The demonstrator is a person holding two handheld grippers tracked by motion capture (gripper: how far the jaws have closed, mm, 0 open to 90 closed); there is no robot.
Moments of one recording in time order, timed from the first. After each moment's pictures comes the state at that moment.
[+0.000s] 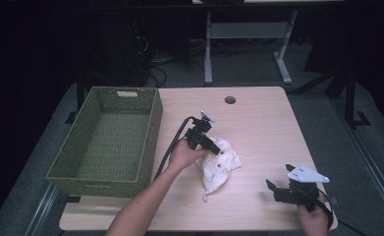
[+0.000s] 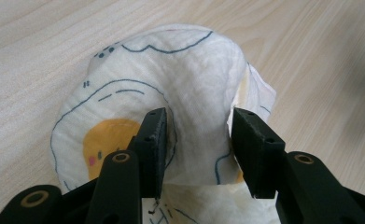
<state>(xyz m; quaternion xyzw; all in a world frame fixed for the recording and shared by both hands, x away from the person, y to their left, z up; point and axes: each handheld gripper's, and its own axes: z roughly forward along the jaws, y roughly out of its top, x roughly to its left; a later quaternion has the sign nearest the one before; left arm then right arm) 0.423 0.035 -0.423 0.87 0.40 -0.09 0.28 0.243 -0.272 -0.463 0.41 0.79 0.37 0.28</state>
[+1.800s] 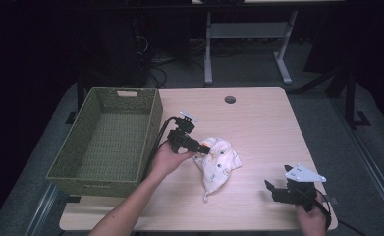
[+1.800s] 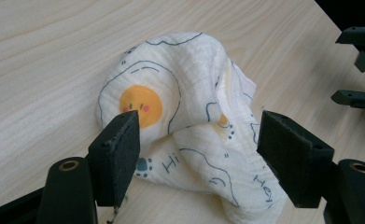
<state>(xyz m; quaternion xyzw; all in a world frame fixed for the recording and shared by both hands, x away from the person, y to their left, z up) 0.392 0.087 -0.393 0.85 0.40 -0.06 0.34 0.244 -0.269 -0.466 0.42 0.79 0.36 0.27</state>
